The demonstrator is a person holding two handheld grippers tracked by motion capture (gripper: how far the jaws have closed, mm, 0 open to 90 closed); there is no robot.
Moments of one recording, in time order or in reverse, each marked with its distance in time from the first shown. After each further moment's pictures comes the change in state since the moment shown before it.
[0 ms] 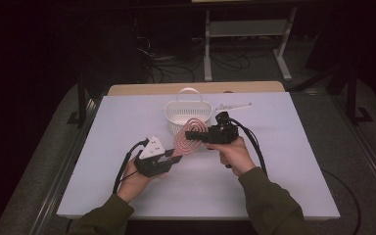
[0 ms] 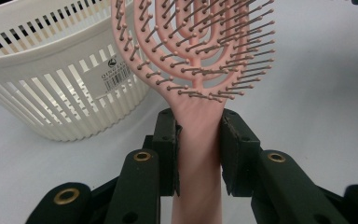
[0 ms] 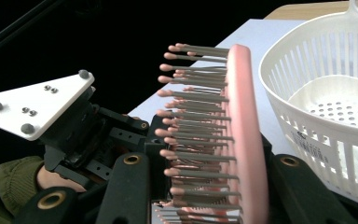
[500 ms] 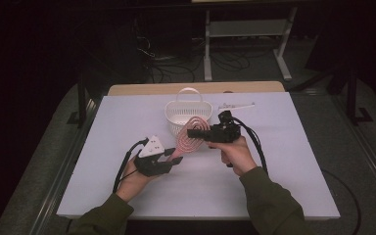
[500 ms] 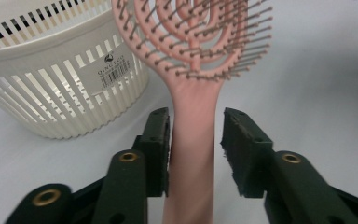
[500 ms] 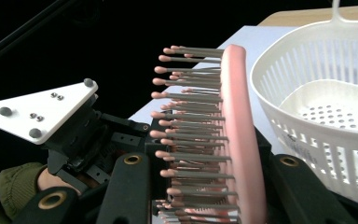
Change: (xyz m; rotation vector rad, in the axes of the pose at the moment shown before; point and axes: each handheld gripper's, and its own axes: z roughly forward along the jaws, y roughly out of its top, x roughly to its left) left arm 0.004 -0.001 0.001 0.012 -0.028 -0.019; right arm -0.002 0.001 -0.006 -0.028 -0.012 0.014
